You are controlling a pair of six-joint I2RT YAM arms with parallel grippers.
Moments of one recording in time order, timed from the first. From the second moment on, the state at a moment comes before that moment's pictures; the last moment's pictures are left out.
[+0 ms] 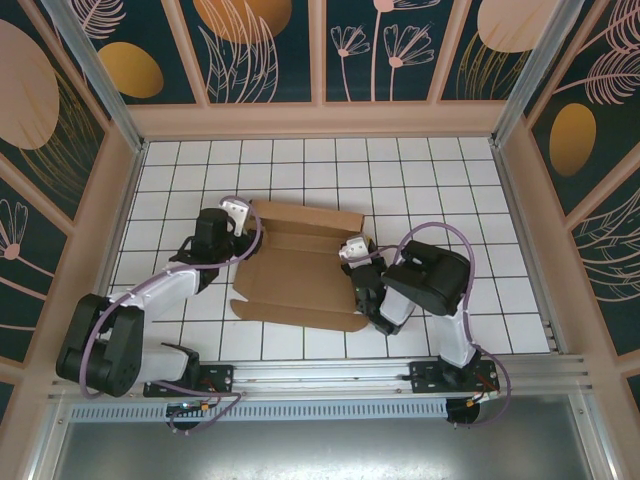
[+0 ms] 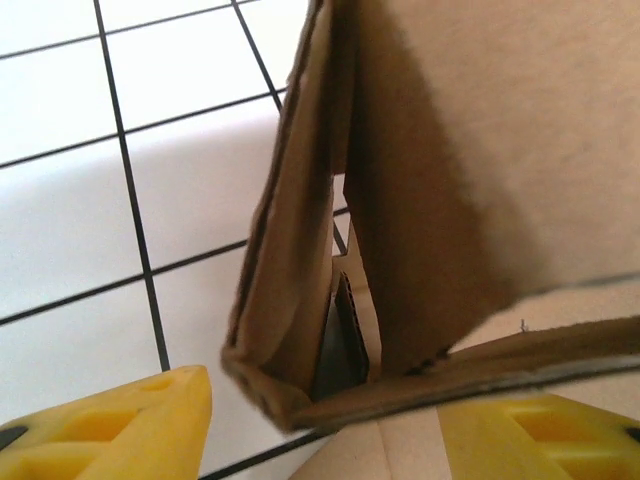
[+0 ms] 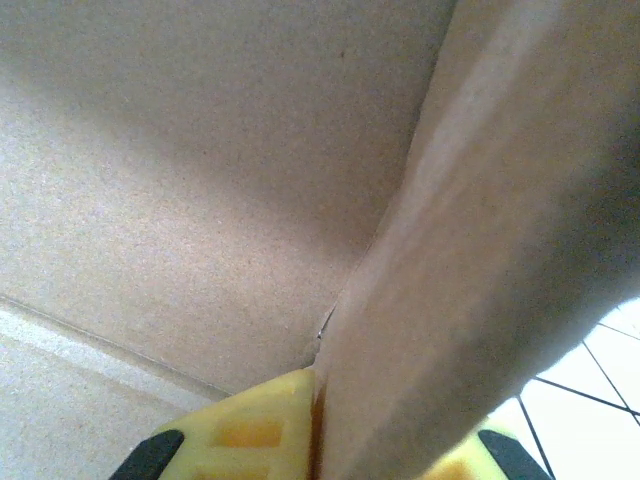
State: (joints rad) left arm -0.32 1.33 0.58 0.13 0.04 0.00; right arm 0.92 2.00 0.40 1.43 0.88 -0.27
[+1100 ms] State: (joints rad) left arm -0.32 1.45 0.62 0.36 0.05 0.05; right arm 0.83 1.78 0.46 1.03 0.67 -0.09
